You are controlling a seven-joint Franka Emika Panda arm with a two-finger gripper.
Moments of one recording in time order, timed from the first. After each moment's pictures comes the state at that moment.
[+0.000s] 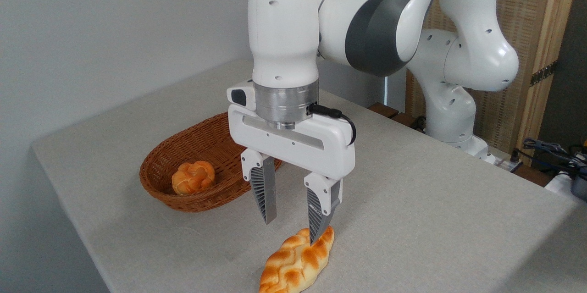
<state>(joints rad) 0.10 -0.11 0.03 -2.15 0.01 2.19 0.66</state>
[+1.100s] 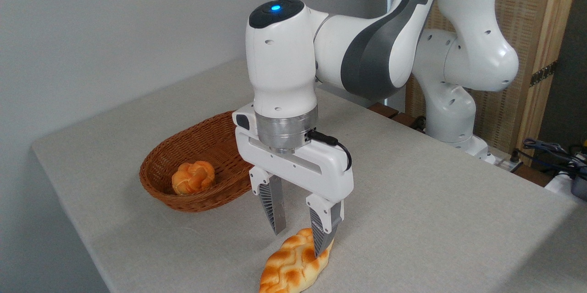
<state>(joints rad) 0.10 -0.06 0.03 -2.18 0.01 2.19 0.74</state>
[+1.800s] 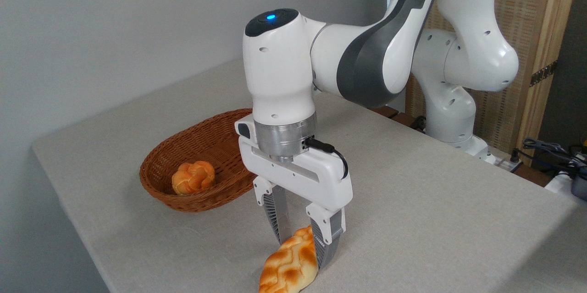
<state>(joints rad) 0.10 -0.04 0.03 -2.19 0.10 2.25 0.74</state>
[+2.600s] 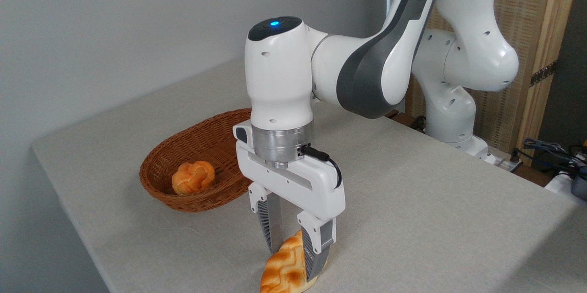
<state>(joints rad) 0.10 -0.02 0.03 -2.20 0.10 2.35 0.78</state>
